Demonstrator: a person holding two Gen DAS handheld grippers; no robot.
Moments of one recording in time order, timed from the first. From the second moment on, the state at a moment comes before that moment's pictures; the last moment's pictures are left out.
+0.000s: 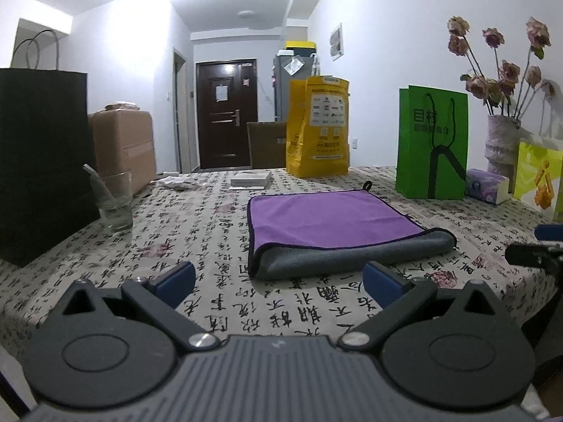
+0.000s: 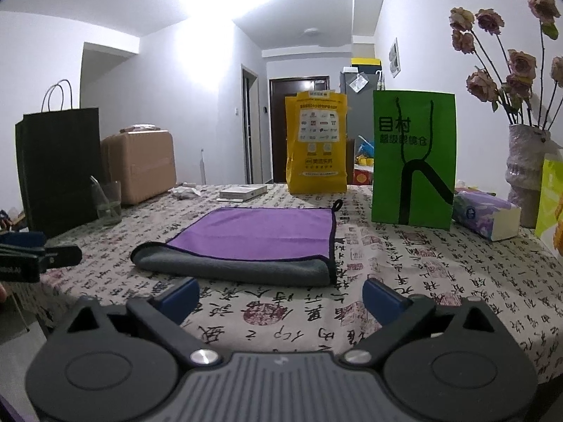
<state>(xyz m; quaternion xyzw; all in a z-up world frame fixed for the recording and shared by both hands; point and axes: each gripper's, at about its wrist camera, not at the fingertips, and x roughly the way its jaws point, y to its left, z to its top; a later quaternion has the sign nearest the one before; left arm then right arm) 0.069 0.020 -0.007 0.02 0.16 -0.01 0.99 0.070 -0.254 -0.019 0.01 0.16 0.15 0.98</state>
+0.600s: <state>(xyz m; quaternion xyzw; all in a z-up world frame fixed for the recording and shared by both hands) 0.198 0.050 -0.023 0.02 0.22 -0.04 0.97 0.179 -0.251 -0.034 0.00 0.22 0.17 0.96</state>
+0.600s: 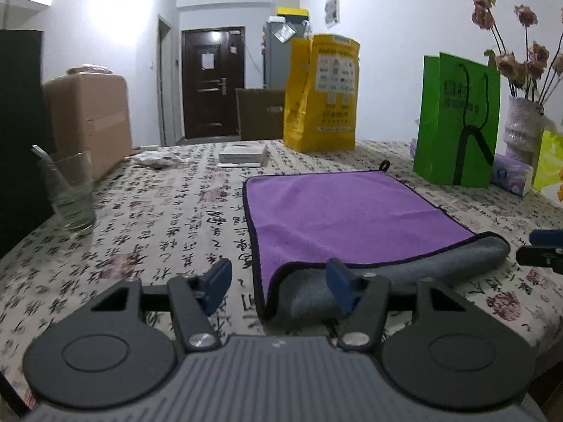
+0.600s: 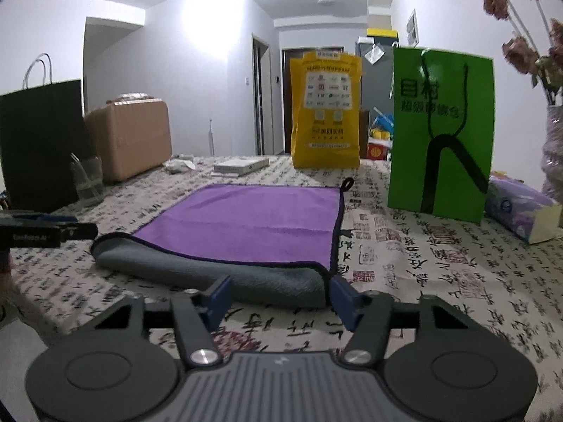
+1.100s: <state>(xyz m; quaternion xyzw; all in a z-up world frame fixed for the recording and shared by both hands) 0.238 0.064 -0.048 0.02 0.27 -0.10 0.96 0.241 -0.257 -0.050 0.03 0.24 0.17 0.95</state>
